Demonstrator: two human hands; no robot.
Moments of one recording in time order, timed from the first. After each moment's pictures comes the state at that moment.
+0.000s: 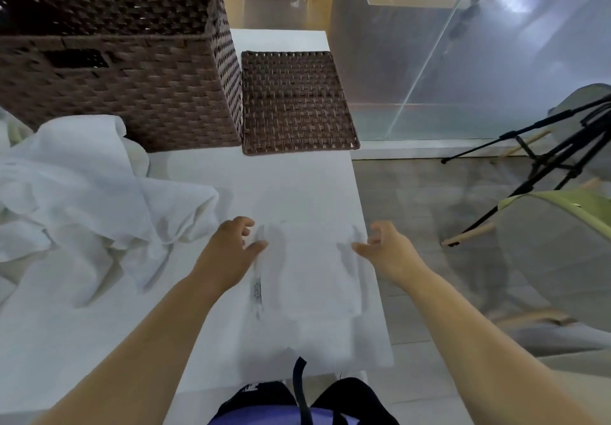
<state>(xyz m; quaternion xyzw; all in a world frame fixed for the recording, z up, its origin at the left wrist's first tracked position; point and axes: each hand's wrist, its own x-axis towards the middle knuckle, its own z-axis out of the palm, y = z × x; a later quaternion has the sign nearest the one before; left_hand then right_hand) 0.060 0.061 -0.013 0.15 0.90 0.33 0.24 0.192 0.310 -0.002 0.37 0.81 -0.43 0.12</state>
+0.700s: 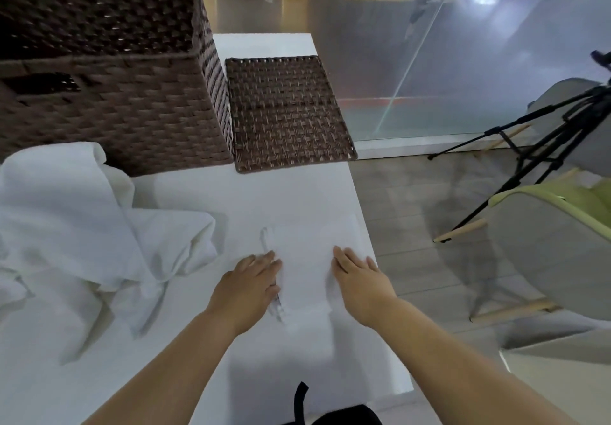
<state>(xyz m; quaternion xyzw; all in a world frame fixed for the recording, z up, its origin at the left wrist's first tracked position) 0.045 0.064 -0.068 0.39 0.88 0.08 0.26 0.165 0.262 -0.035 0.11 0.94 -0.05 0.32</state>
